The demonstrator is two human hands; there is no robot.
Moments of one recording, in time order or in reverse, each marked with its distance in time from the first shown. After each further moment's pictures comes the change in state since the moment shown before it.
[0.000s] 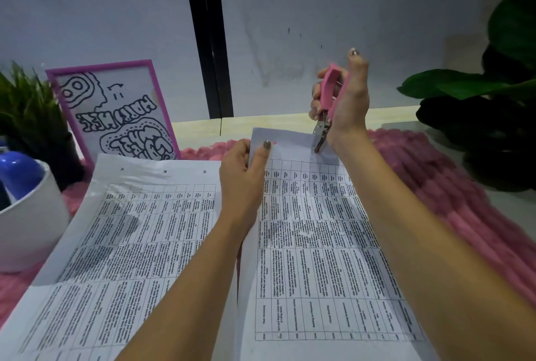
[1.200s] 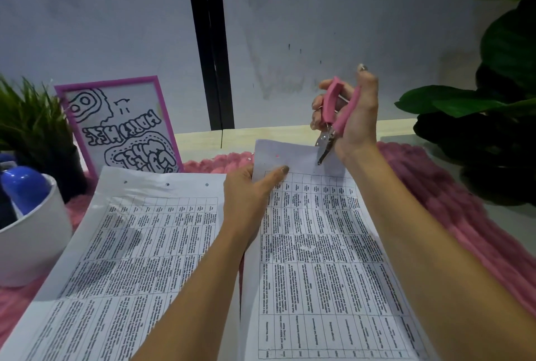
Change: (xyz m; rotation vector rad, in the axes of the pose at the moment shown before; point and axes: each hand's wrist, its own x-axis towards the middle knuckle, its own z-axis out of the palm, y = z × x) left_hand -0.005 0.008 -0.002 -0.087 -0.111 -0.164; right_hand 0.001 -0.011 -0.010 0.079 -0.149 0.046
